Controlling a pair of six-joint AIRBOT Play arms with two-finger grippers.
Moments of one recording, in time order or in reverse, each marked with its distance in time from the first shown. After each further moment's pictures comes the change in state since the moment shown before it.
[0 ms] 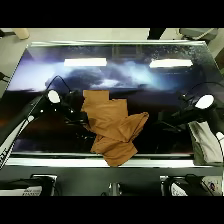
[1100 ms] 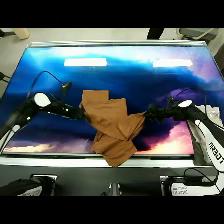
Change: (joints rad) left arm 0.005 0.217 -0.061 -0.056 0.170 0.138; right arm -0.002 -0.357 0.012 0.452 -0.375 -0.154
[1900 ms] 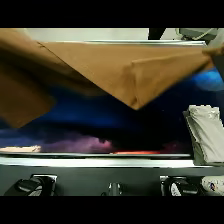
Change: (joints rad) left arm 0.038 0.472 0.737 0.504 -0.040 -0.145; right arm 0.000 0.859 0.544 -0.420 0.247 0.204
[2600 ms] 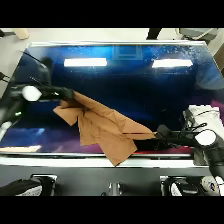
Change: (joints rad) left arm 0.003 -0.505 -0.636 -0.287 0.271 -0.011; right arm -0.002 -0.057 -1.015 0.098 -0.170 0.165
